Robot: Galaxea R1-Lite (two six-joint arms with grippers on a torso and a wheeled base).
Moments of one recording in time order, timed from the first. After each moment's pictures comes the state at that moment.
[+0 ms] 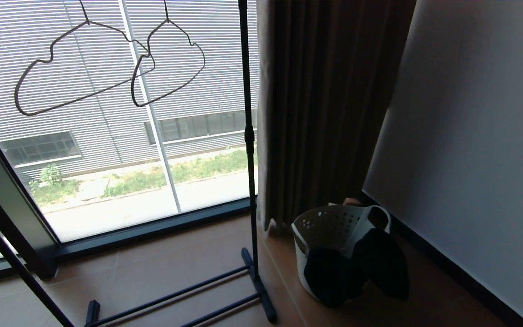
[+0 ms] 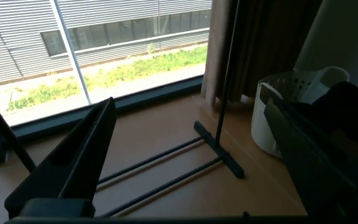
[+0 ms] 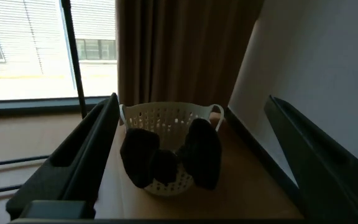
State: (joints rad) left arm 0.01 0.00 0.00 0.02 -0.10 0.01; right arm 0.01 0.00 0.00 -0.07 0.07 -0.07
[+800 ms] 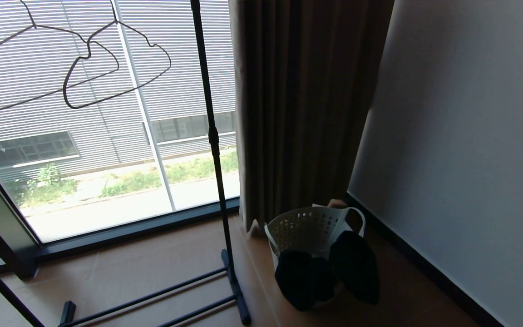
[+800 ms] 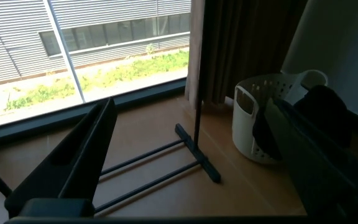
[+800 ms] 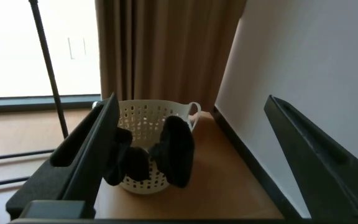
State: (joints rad) left arm 0.01 0.00 0.00 0.02 -0.10 0.01; right arm 0.01 0.00 0.00 -0.07 0.07 -0.07
